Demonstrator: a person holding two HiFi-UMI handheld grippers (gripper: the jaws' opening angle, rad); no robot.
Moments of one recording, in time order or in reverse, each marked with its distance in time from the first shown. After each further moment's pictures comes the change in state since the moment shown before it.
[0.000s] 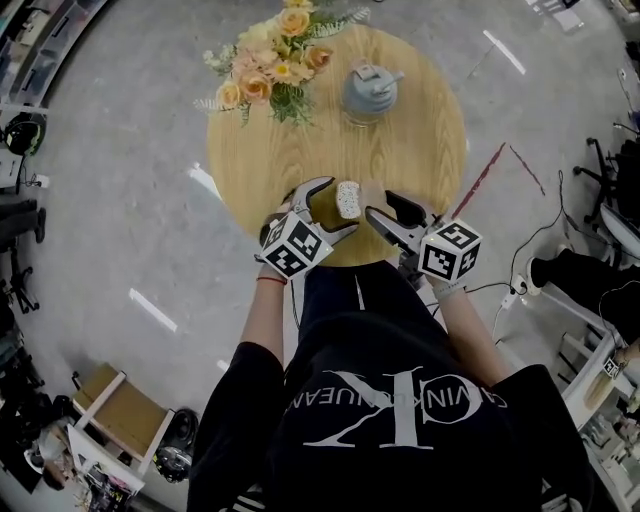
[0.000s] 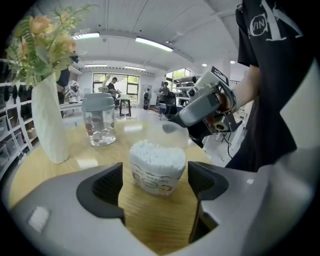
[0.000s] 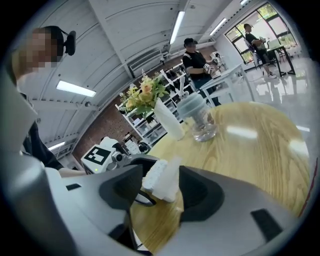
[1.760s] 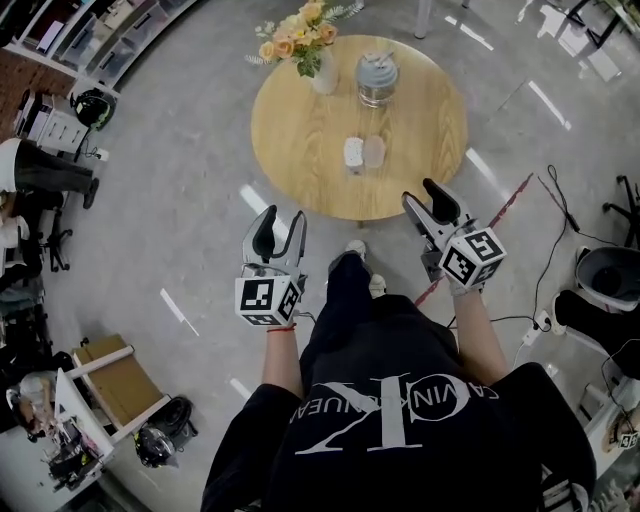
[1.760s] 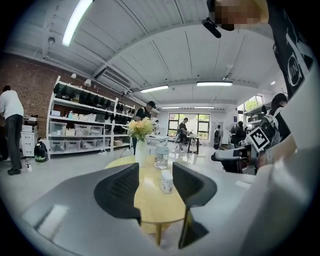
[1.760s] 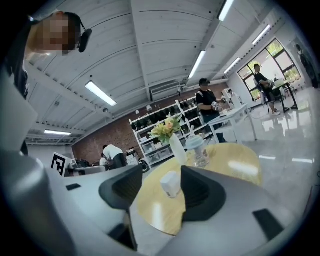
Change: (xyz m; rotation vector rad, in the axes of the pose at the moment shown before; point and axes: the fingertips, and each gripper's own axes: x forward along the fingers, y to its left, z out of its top) left arm -0.214 -0.110 0.031 -0.368 -0.476 0.860; right arm -0.139 0.052 -0.004 -0.250 -0.312 -0.004
